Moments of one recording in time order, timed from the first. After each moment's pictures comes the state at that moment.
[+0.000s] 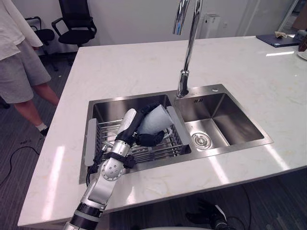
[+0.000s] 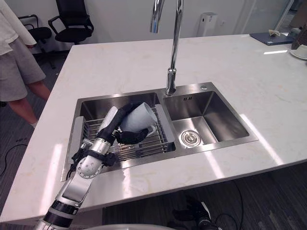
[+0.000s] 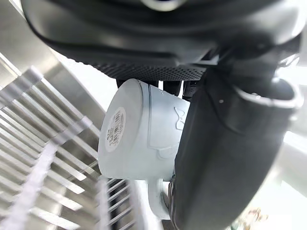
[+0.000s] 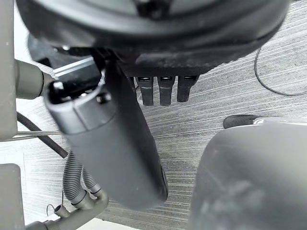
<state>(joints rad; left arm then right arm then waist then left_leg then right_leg) -0.03 0.25 -0.20 -0.19 0.28 -0.09 0.05 0.21 -0.15 -0.02 0.89 0.05 -0.12 0.06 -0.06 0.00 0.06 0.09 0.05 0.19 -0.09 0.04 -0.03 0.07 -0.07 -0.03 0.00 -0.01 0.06</state>
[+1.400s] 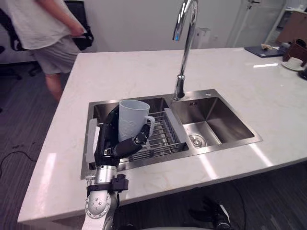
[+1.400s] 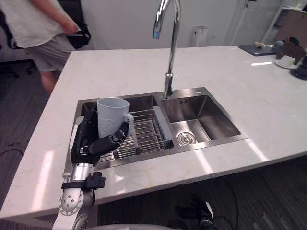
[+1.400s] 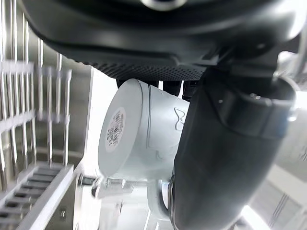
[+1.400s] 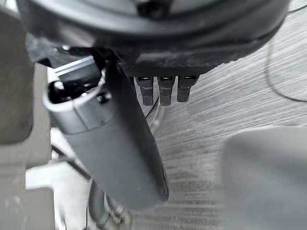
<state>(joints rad) 0.35 0.05 -0.14 -0.43 -0.14 -0.18 0.10 0.23 -0.11 -0.07 0.78 0.06 -0.11 -0.01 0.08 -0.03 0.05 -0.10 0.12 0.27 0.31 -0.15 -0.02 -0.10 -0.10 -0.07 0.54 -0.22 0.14</state>
